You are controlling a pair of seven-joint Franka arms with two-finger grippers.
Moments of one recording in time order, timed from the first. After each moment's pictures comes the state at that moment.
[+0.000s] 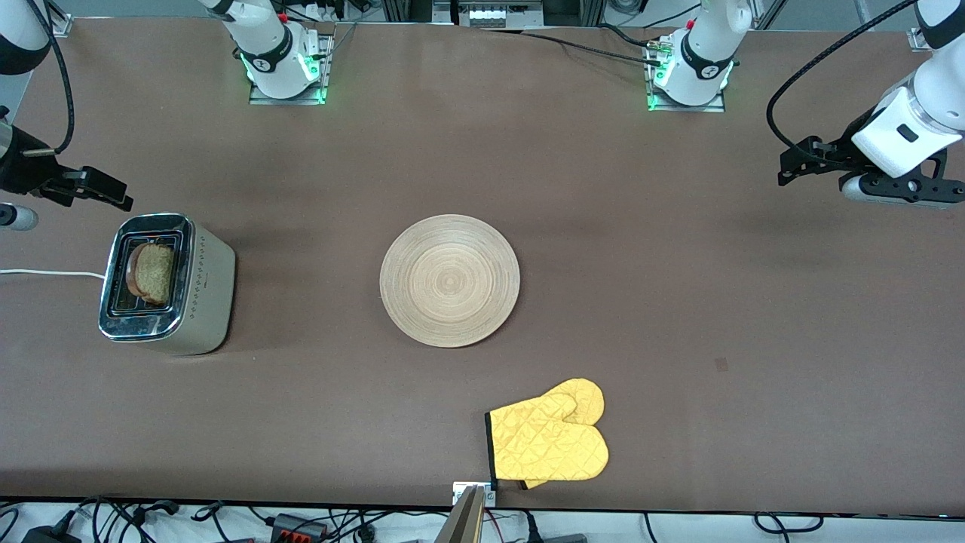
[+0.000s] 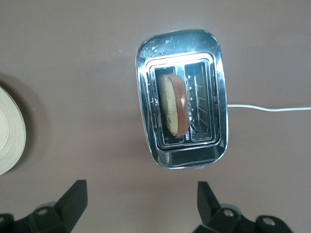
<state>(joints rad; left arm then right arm) 0.06 -0.09 -0.08 -1.83 -0.05 1.65 0.04 -0.03 0.02 -0.05 -1.73 0.00 1.71 0.00</state>
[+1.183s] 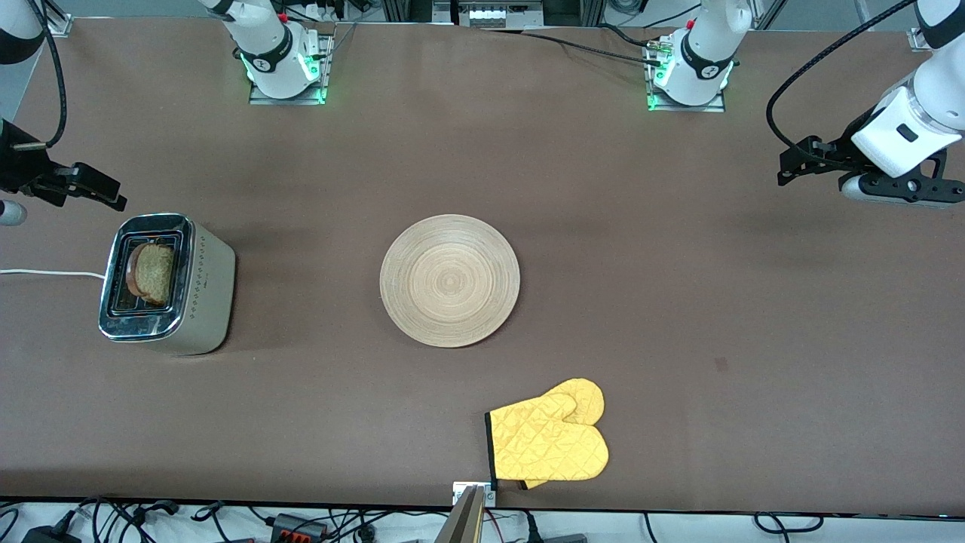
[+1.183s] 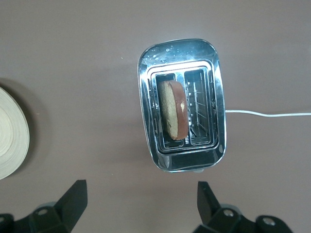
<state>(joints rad) 0.04 -0.09 -0.07 -1.83 -0.05 1.65 0.04 -0.04 0.00 -0.04 -1.72 0.00 1.71 0.00</state>
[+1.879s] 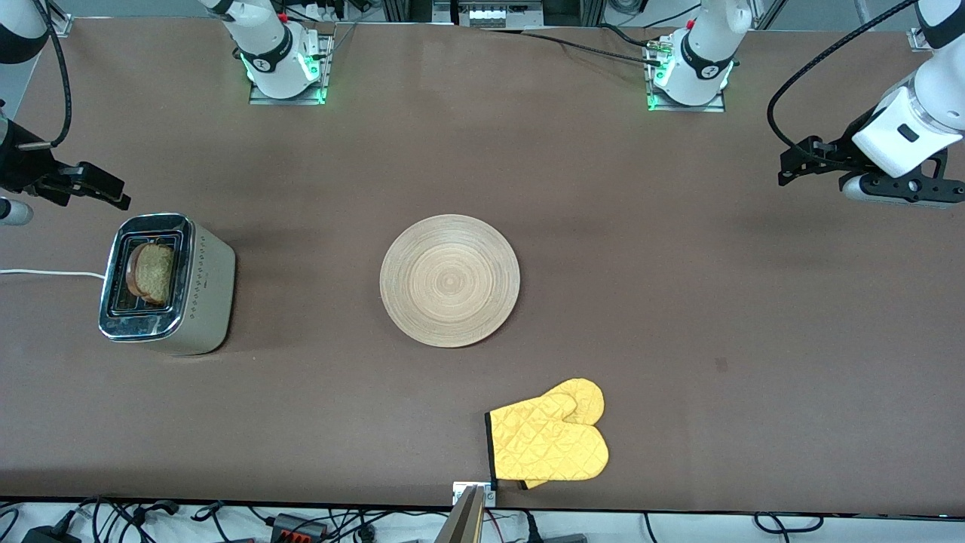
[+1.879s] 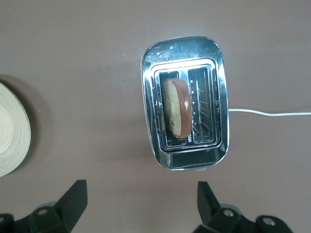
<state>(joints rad) 0.05 -0.09 -0.07 -1.83 -0.05 1.65 0.04 -0.04 0.00 -0.03 -1.72 0.00 1.70 0.00</state>
